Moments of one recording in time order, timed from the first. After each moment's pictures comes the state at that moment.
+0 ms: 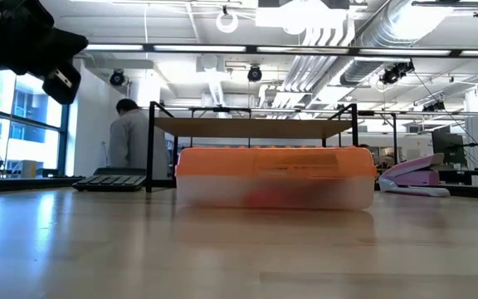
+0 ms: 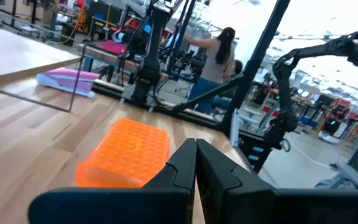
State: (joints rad) left arm -0.16 0.02 0.01 0.05 -0.19 -0.34; right arm 0.21 0.89 1.18 -0.33 0.39 0.58
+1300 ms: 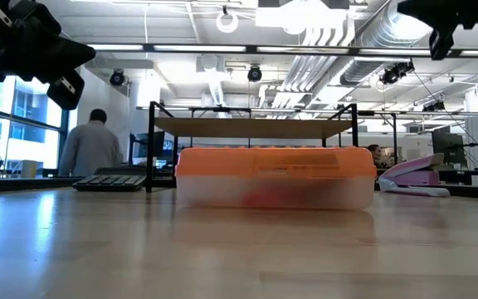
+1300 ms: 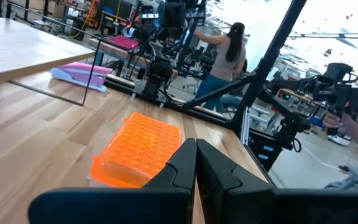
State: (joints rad) left arm -0.03 0.01 0.01 0.02 -0.09 -0.36; right arm 0.21 0.13 0.39 -0.13 0.43 0.32
